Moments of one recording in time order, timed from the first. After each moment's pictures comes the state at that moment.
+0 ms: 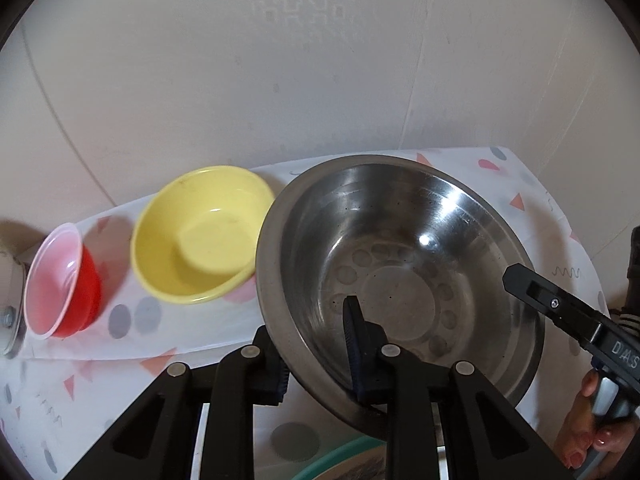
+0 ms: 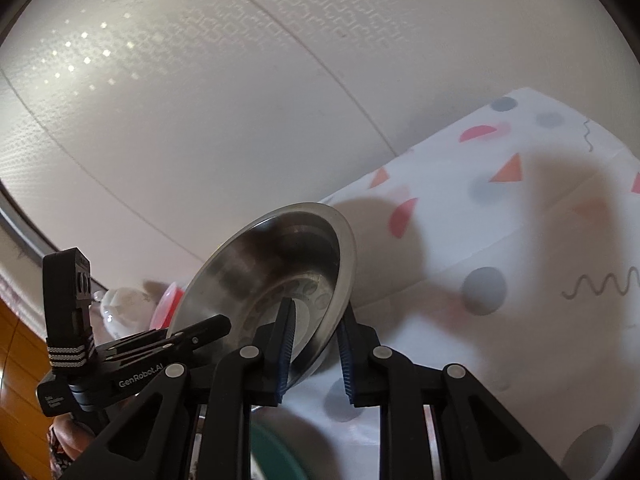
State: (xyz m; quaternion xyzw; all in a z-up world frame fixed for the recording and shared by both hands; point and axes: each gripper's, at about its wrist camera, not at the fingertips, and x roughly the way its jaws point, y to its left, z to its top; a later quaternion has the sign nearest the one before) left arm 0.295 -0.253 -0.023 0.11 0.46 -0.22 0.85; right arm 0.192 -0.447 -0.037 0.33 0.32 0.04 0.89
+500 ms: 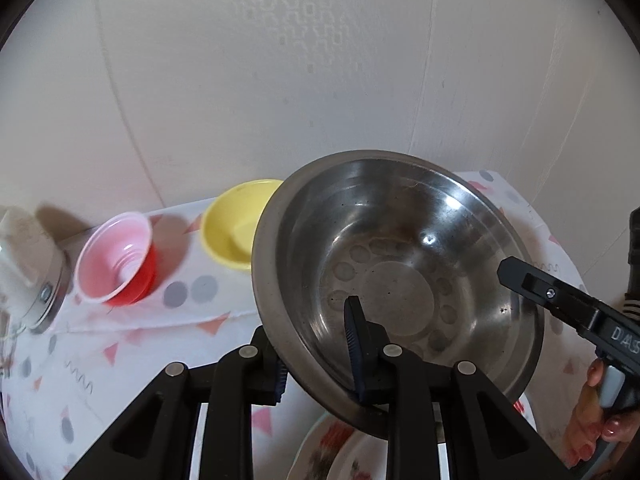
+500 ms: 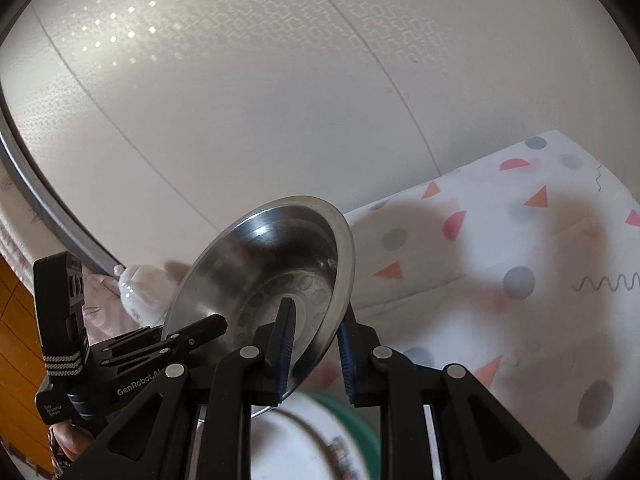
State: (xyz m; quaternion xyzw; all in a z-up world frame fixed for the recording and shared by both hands) left arm 0.227 -0.206 0.007 0.09 0.41 -0.21 0.88; right arm 0.169 -0.397 0.008 0.28 0.31 0.06 0.91
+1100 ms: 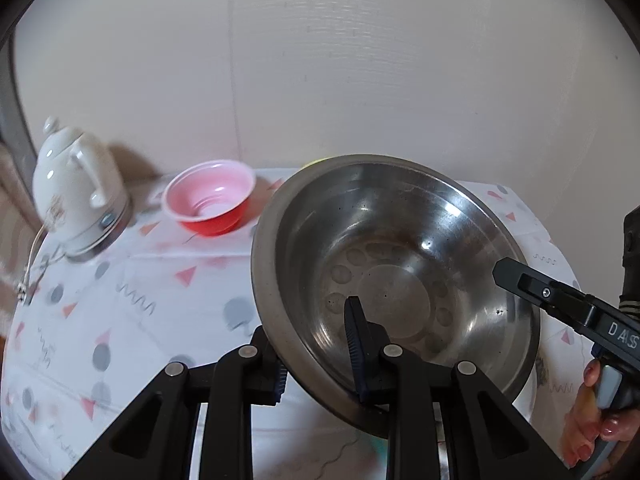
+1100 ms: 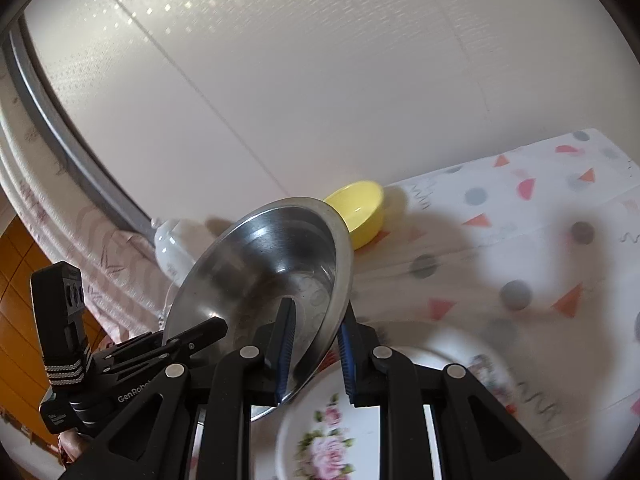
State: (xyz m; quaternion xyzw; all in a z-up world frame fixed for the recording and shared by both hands) left arm 0.171 -0.089 0.011 0.03 0.40 -0.16 0.90; right arm 0.152 -0.297 0.024 0.25 0.33 0.11 0.90
